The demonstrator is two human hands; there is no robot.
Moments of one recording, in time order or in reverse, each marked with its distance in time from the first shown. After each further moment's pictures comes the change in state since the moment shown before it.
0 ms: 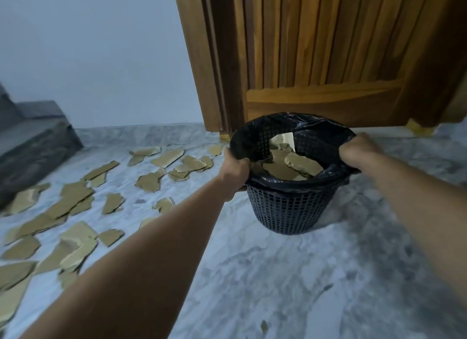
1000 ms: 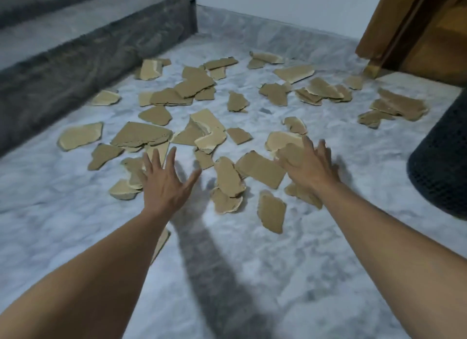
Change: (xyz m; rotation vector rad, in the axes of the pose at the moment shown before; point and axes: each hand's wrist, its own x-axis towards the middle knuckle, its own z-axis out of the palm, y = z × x) left_hand -0.162 -0.352 -0.402 0.896 0.589 -0.271; right_hand -0.278 -0.120 0.391 -0.429 -0.384 -0.592
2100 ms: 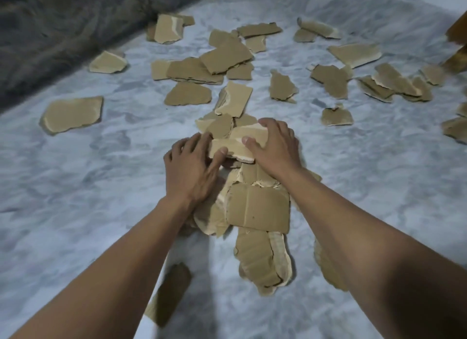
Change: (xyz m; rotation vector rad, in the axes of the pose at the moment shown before) left_hand 0.094 -0.022 0.031 -0.132 0.048 0.111; right_hand 0.107 -0.161 0.130 0.169 0.081 -0.329
